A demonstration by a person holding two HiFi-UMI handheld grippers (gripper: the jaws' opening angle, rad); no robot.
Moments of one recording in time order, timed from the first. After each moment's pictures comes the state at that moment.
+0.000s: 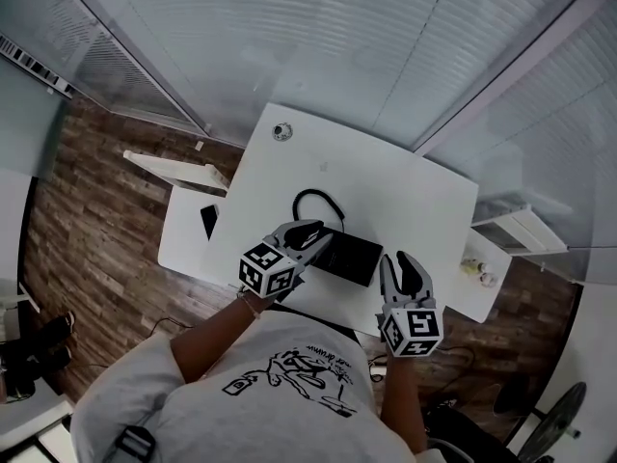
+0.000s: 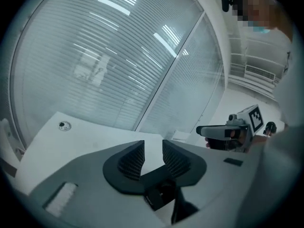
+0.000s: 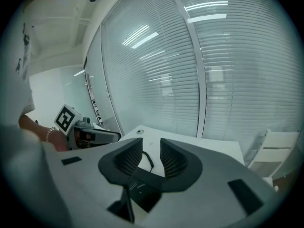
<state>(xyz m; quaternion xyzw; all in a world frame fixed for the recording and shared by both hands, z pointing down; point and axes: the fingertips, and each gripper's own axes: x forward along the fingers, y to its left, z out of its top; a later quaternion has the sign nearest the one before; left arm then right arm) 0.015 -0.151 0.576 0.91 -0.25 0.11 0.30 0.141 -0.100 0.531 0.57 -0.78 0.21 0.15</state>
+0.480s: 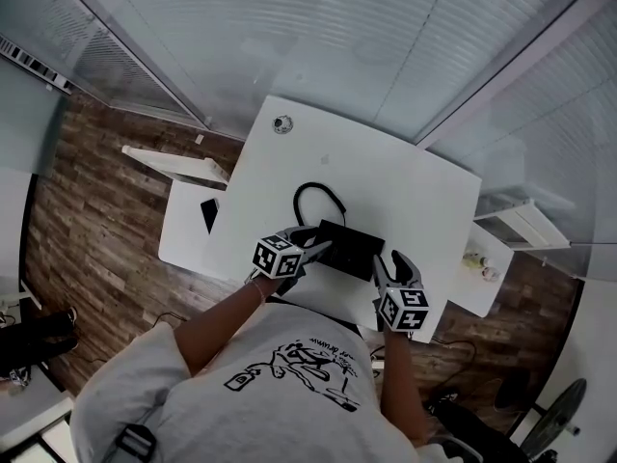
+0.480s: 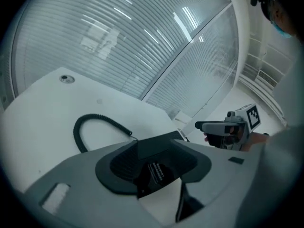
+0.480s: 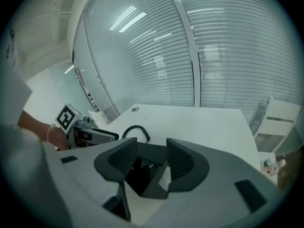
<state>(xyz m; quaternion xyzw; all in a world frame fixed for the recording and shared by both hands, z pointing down) 0.015 -0.124 0.705 0.87 -0.22 0.19 0.40 0.152 -0.083 0.650 0.55 -0.74 0.32 0.20</state>
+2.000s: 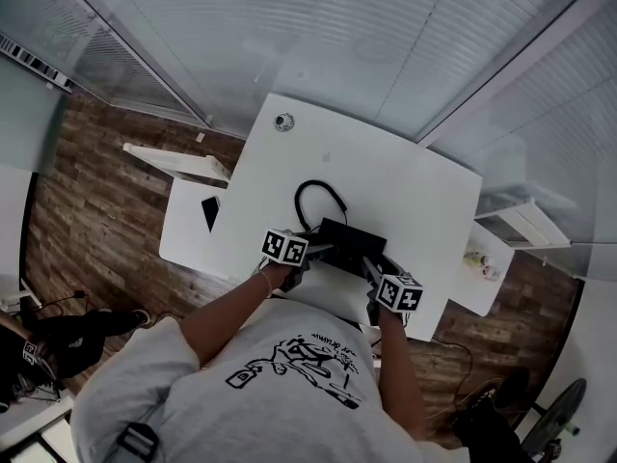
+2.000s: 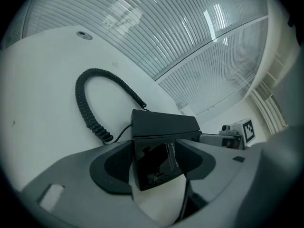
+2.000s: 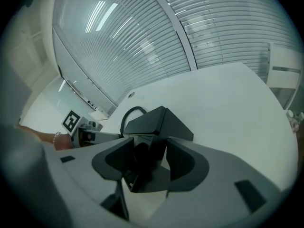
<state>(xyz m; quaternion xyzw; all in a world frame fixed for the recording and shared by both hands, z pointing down) 0.020 -0.104 0.779 0.80 -0.20 0.22 0.52 0.139 -0.064 0.740 0.51 -0.70 0.47 0.16</state>
